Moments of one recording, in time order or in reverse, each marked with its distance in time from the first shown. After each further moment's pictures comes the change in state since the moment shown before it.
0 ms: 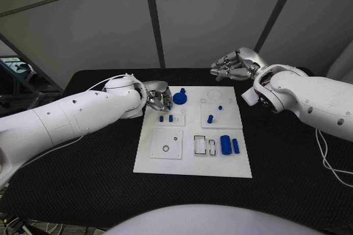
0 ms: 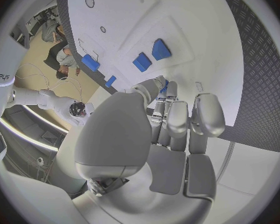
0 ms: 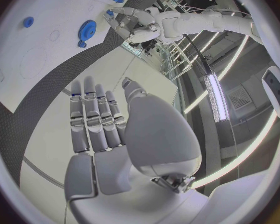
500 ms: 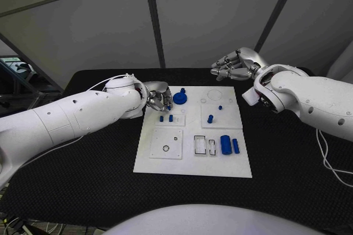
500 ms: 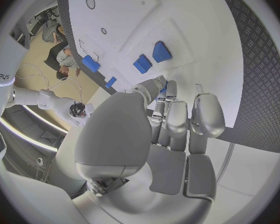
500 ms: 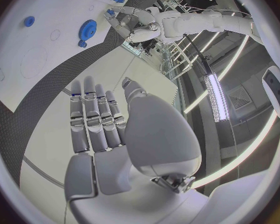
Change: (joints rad) left arm 0.000 0.001 -0.001 0.000 0.000 0.008 -0.003; left_hand -0.010 -0.001 -0.005 -0.010 0.000 0.003 -0.009 -0.005 0.000 0.012 -0.012 0.008 0.013 0.000 -0.007 0.000 0.002 0.000 0.007 -0.007 0.000 0.002; right arm 0.000 -0.001 0.000 -0.001 0.000 0.000 0.000; right_hand 0.000 0.000 0.000 0.000 0.000 0.000 0.000 0.000 0.000 0.000 0.000 0.000 0.000 0.000 0.000 0.000 -0.001 0.000 0.000 0.000 0.000 -0.001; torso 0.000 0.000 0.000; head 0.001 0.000
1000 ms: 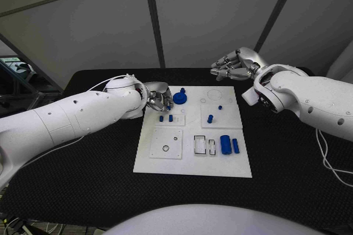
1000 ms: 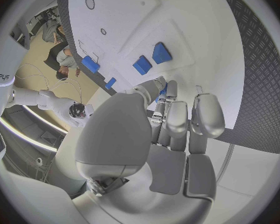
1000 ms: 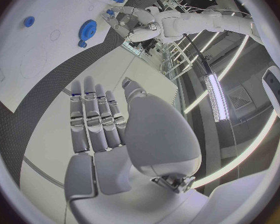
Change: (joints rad) left arm -0.001 0.005 -0.002 -0.005 0.000 0.002 -0.002; left_hand -0.018 -0.006 -0.011 0.001 -0.003 -0.074 0.019 -0.051 -0.031 -0.013 0.013 0.008 0.014 0.000 0.000 0.000 -0.009 0.000 0.000 0.000 0.000 0.000; right arm 0.000 0.000 0.000 0.001 0.000 0.000 0.000; right_hand 0.000 0.000 0.000 0.000 0.000 0.000 0.000 0.000 0.000 0.000 0.000 0.000 0.000 0.000 0.000 0.000 0.000 0.000 0.000 0.000 0.000 0.000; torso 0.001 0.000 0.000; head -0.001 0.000
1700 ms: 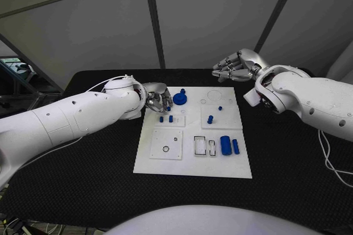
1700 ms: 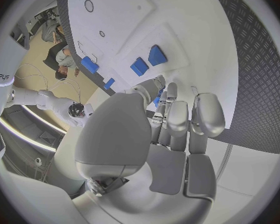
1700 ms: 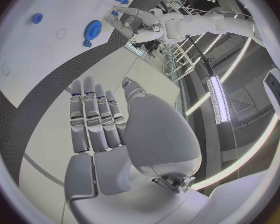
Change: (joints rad) left arm 0.000 -0.010 0.000 -0.001 0.000 0.004 -0.003; left_hand -0.005 -0.005 -0.024 -0.007 0.000 -0.094 0.001 -0.059 -0.040 -0.056 0.008 0.012 0.017 -0.007 0.007 0.000 -0.024 0.000 -0.006 0.006 -0.020 -0.005; right arm 0.000 -0.008 0.000 0.000 -0.026 -0.001 -0.022; right_hand 0.000 0.000 -0.003 -0.003 0.000 0.000 0.000 0.000 0.000 0.000 0.000 0.000 -0.001 -0.004 0.004 0.000 -0.002 0.000 0.004 -0.004 -0.004 -0.003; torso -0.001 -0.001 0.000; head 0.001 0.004
